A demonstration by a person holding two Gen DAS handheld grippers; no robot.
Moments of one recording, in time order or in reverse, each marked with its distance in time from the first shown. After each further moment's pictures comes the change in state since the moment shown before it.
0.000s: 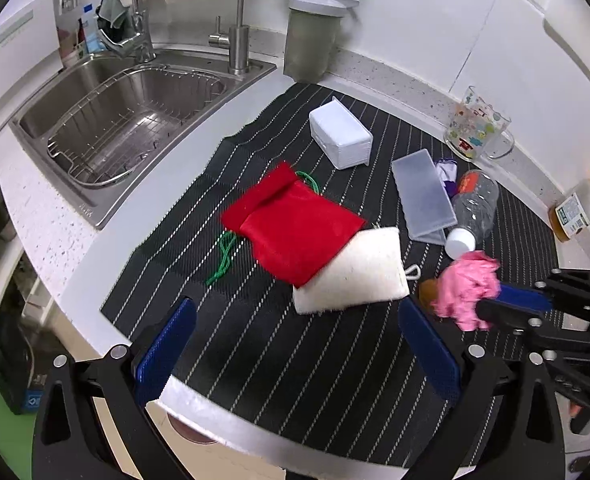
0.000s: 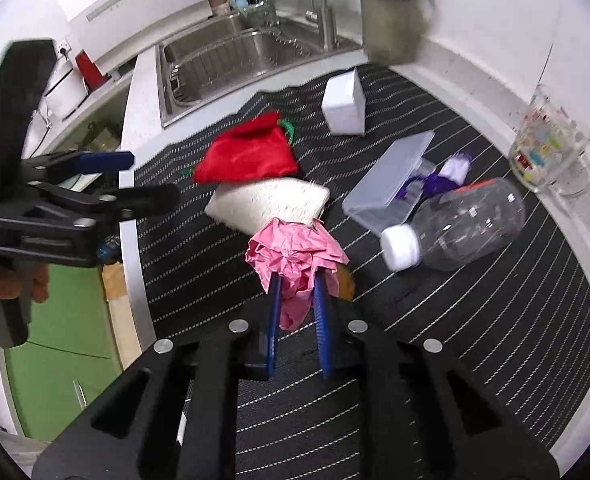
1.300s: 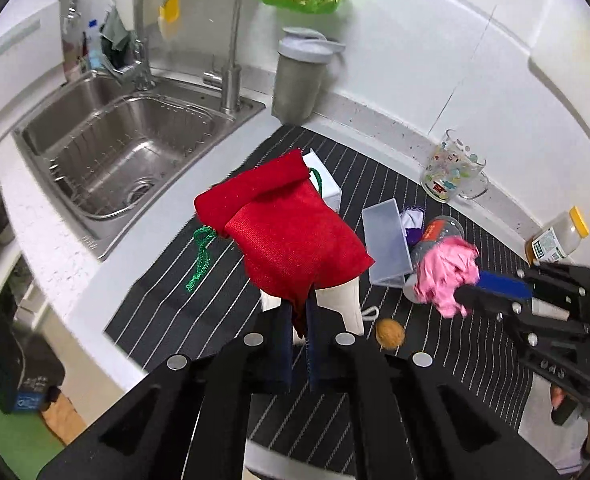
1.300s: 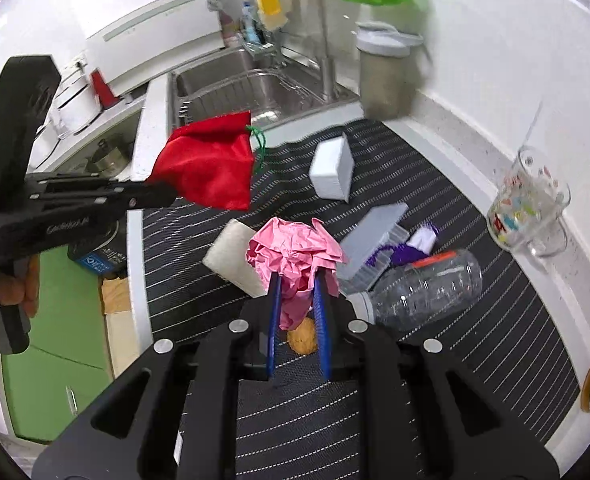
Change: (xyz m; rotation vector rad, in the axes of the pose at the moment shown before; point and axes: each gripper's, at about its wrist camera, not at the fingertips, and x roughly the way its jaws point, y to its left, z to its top) left arm -0.048 -0.020 0.021 -0.041 -0.085 -0.025; right arm -0.041 -0.006 0.030 -0.097 -0.110 0.027
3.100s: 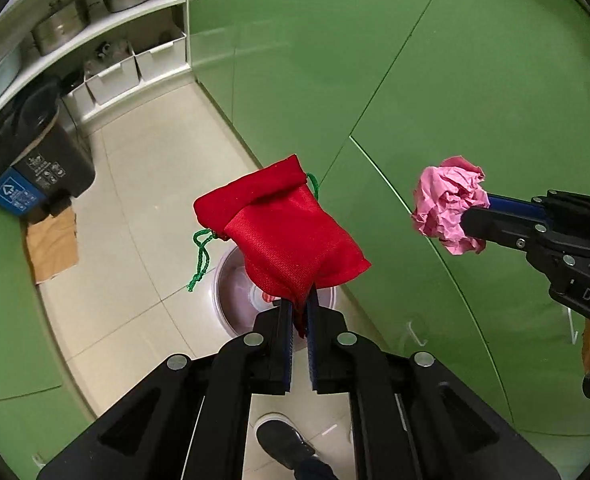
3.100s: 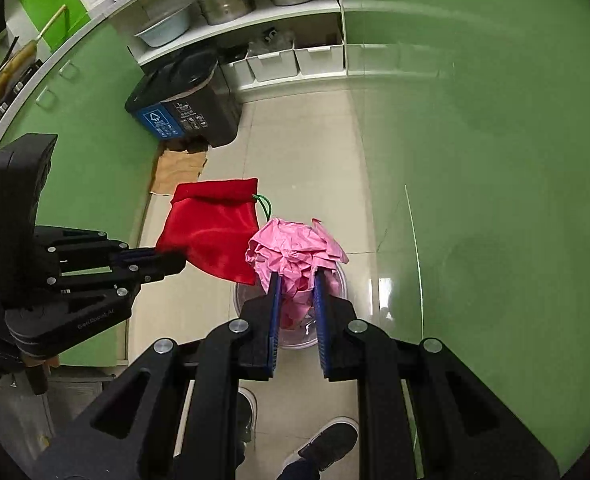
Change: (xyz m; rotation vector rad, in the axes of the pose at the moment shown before) left arm 0.135 0.284 -0.386 -0.443 0.156 0.199; right arm 0.352 0.289 -0.181 -0.315 0.281 0.267
